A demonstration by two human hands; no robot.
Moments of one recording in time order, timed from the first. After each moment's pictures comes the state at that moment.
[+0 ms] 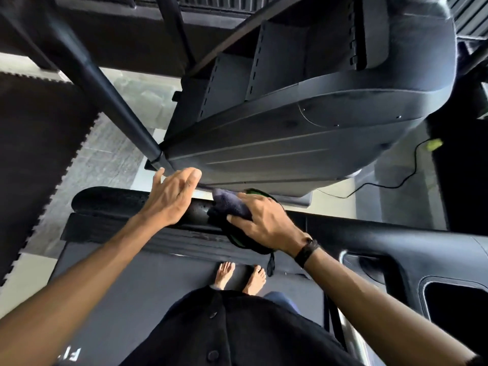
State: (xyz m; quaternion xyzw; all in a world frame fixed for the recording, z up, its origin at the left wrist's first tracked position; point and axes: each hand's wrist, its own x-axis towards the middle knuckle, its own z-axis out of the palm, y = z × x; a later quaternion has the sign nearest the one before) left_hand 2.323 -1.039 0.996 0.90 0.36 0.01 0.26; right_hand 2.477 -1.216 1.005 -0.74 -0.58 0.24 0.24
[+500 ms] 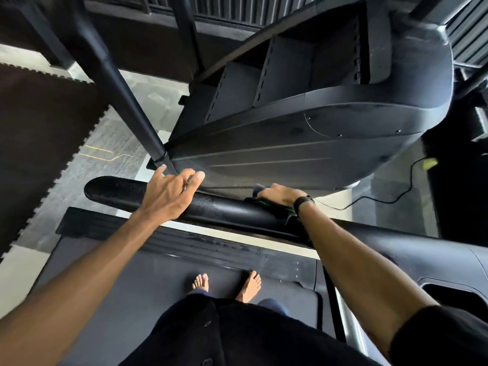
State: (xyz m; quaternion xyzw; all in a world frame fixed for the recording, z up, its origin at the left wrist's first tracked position) left_hand 2.300 -1.034 0.990 0.92 0.38 -0.01 0.11; right_hand 2.535 -1.177 0.980 -0.79 -0.40 0.46 0.04
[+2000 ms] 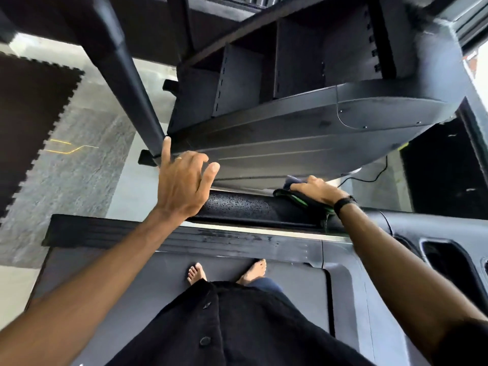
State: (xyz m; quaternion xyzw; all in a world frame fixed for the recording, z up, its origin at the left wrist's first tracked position) left_hand 2.213 -0.909 0.975 0.93 0.28 0.21 0.14; right_hand 2.462 -1.109 0.977 -0.87 -0.26 0.41 0.01
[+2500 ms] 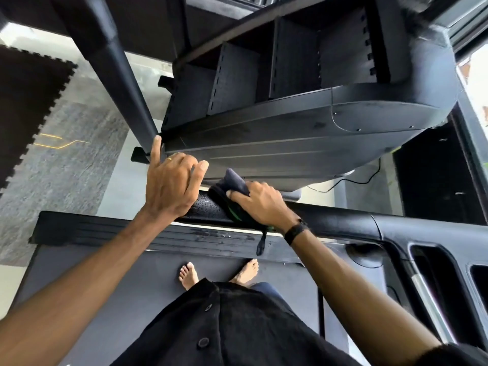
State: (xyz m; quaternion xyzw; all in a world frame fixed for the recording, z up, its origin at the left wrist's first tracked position) left_hand 2.211 -0.906 0.976 0.92 0.30 0.22 0.11; right_hand 2.352 -1.058 0.996 -0.86 -0.41 0.30 0.10
